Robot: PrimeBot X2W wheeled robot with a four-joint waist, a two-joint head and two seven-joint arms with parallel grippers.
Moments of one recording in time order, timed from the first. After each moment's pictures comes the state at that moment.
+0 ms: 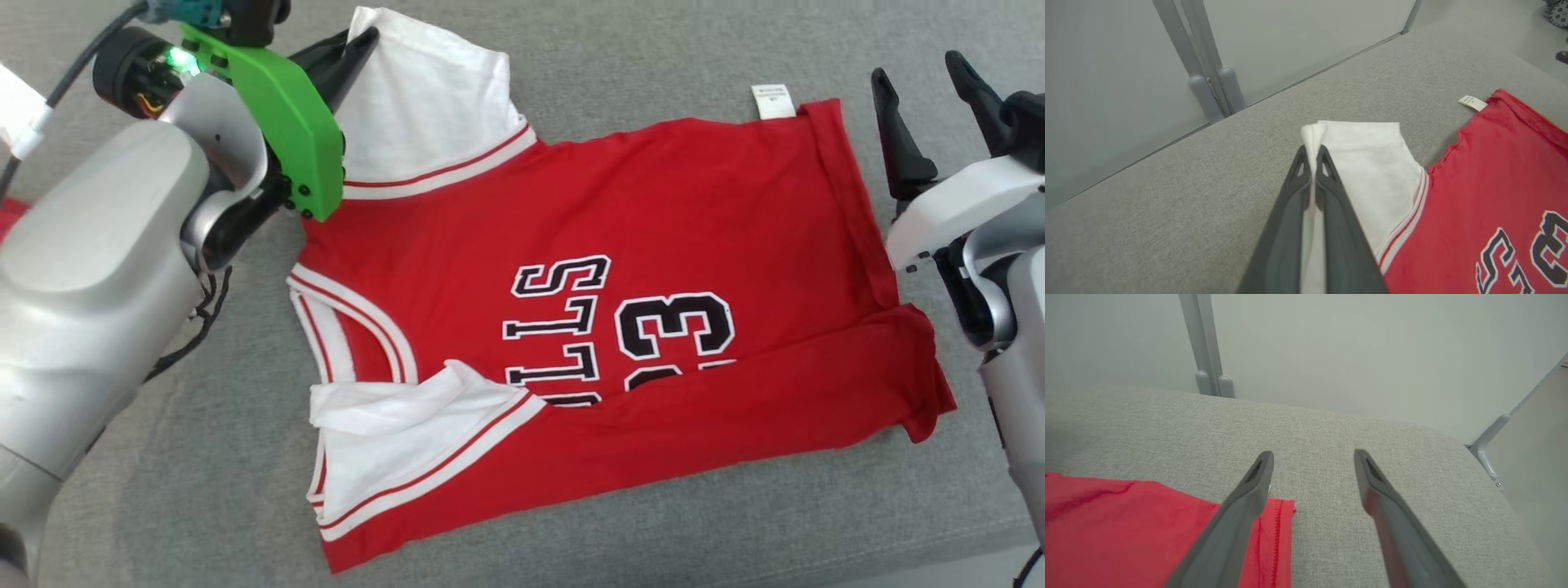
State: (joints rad) left arm -1.22 0.47 -1.09 0.56 -1.04 -0.13 0.11; right arm -0.62 -0.35 0.09 0.36 0.25 0.13 -0.03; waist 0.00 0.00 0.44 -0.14
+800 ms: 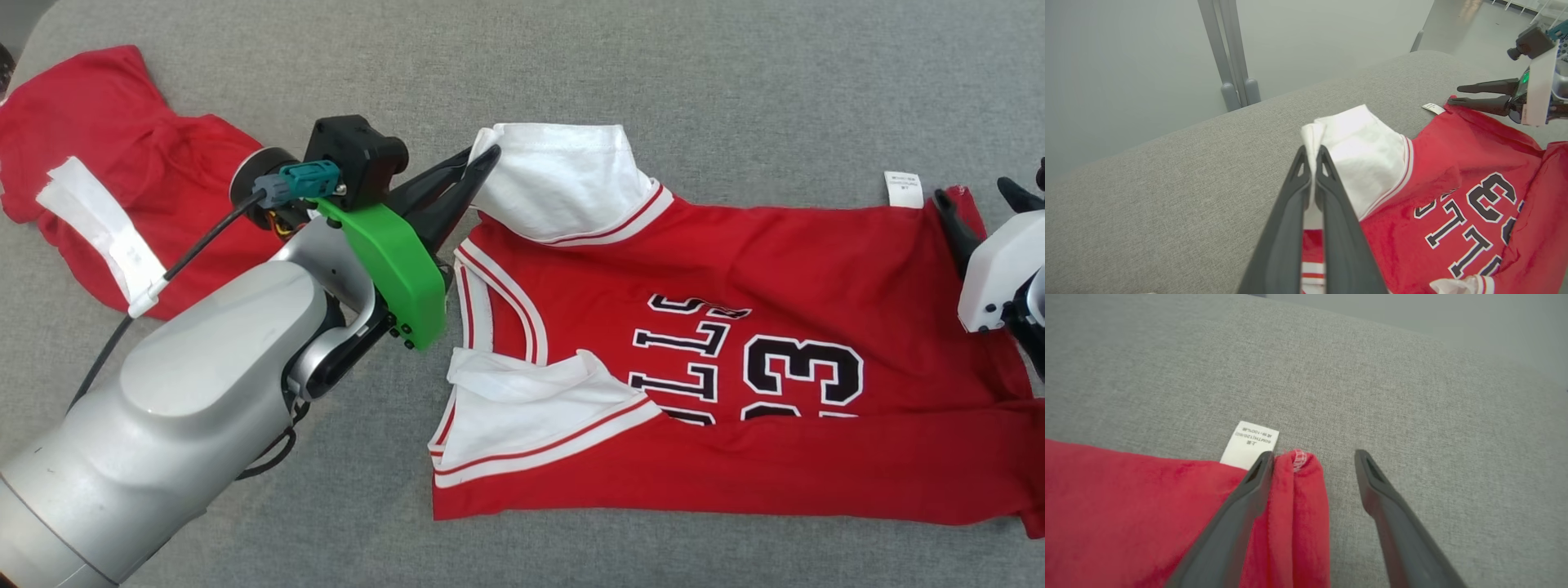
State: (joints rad) left arm -1.01 0.46 -1.14 0.28 -0.99 -0.02 -0.05; right arm -0.62 -0.56 0.24 0.62 0.45 0.13 0.13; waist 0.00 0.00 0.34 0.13
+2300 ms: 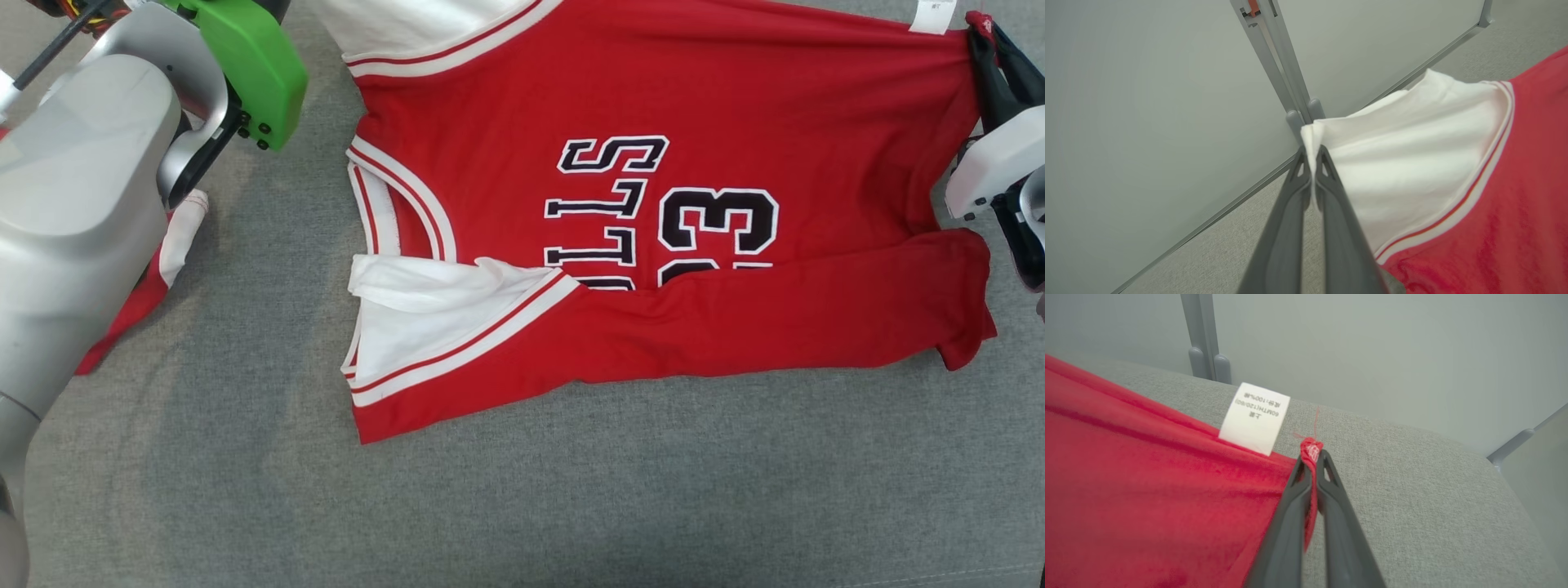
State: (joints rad) left arm -1.35 0.44 -1.16 0.74 -0.81 -0.09 -0.12; right arm -0.90 -0.50 0.35 0.84 0.39 0.13 -0.24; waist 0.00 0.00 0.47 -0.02
